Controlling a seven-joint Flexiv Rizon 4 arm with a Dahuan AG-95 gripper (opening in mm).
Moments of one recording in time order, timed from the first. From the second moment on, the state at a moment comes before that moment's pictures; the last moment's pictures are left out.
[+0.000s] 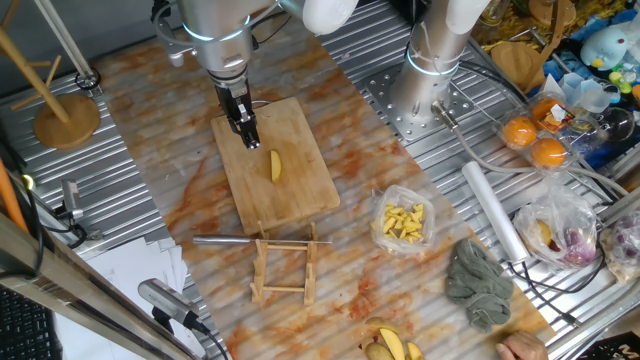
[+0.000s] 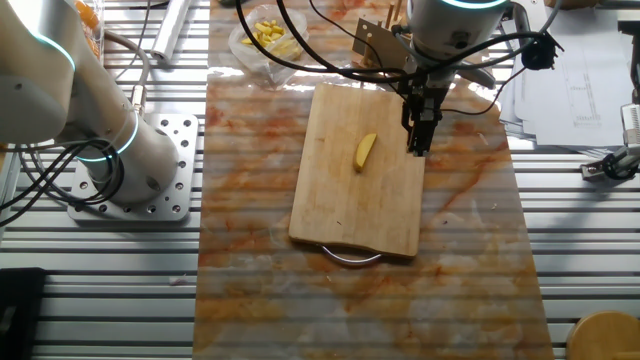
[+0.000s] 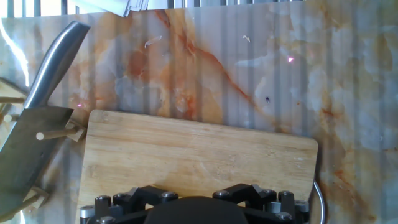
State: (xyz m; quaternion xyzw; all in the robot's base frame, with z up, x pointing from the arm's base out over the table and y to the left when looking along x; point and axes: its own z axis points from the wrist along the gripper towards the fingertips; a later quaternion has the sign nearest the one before) arm 0.500 0.000 0.170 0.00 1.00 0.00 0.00
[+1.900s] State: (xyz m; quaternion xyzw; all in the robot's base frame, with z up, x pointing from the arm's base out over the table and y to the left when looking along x) arm 0.501 0.005 0.166 0.09 1.00 -0.01 -0.01
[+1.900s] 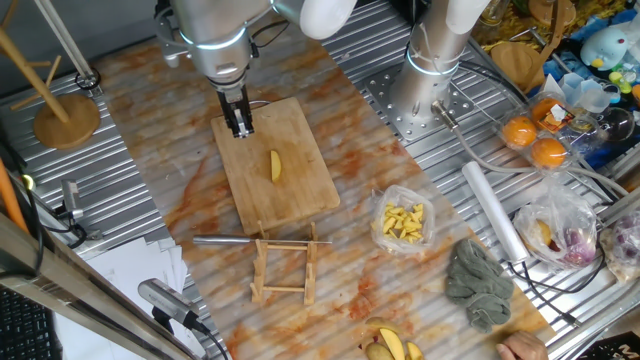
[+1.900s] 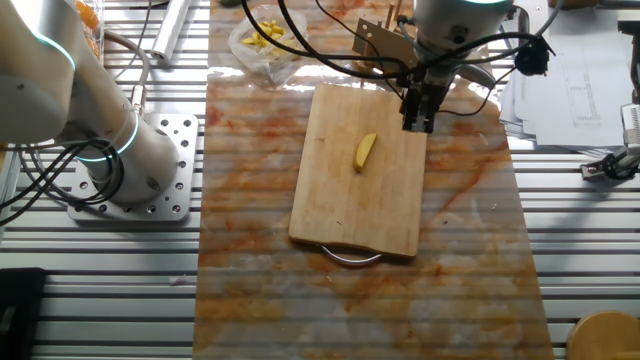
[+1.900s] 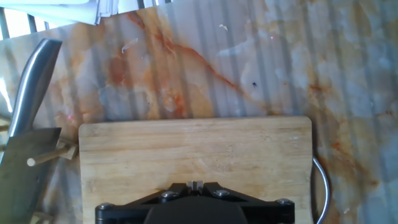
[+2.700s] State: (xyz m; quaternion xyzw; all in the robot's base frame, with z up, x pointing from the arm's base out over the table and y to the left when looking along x) arm 0.501 0.009 0.165 0.09 1.00 -0.01 -0.01
